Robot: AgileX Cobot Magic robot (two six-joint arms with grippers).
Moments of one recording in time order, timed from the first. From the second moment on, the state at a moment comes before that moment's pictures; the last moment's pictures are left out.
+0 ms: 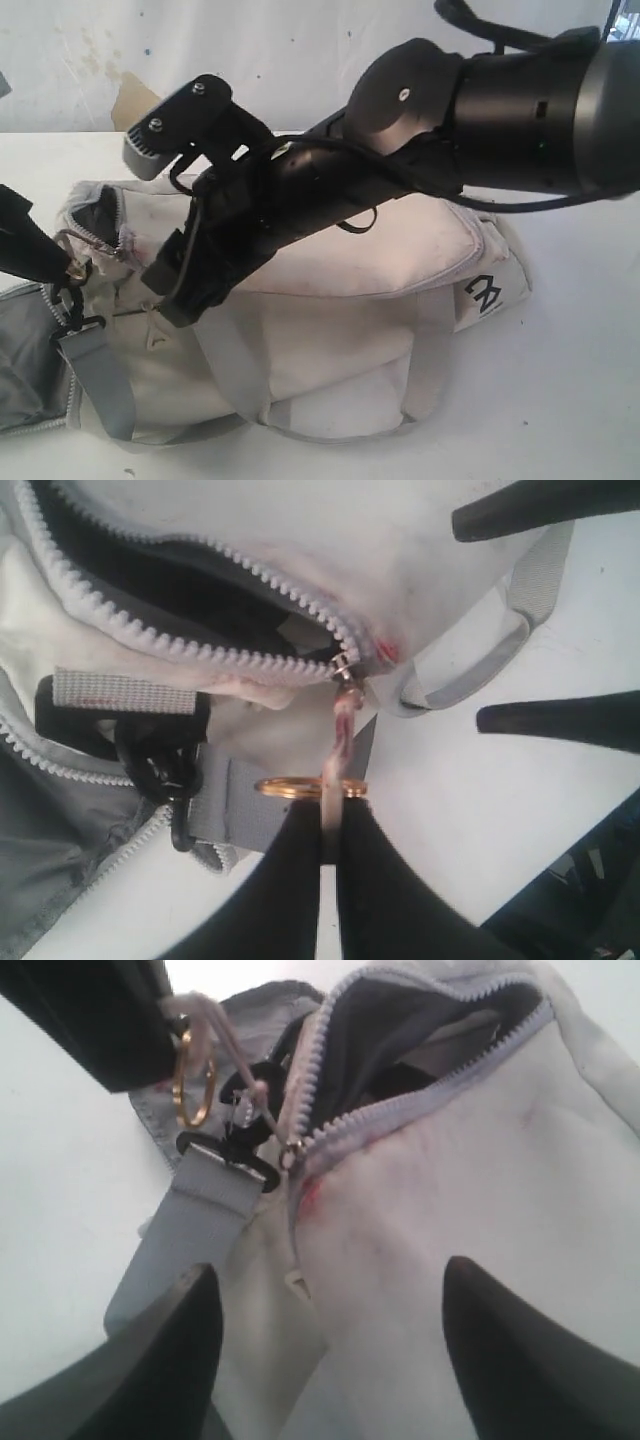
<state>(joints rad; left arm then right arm) -0.08 1.28 -1.03 -0.57 1.21 0.53 0.82 1.69 -1.23 0.79 0.48 -1.06</state>
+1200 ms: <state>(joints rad) -0.08 1.28 -1.03 -0.62 1.13 0.32 0.94 1.73 -1.23 0.53 0.33 -0.74</state>
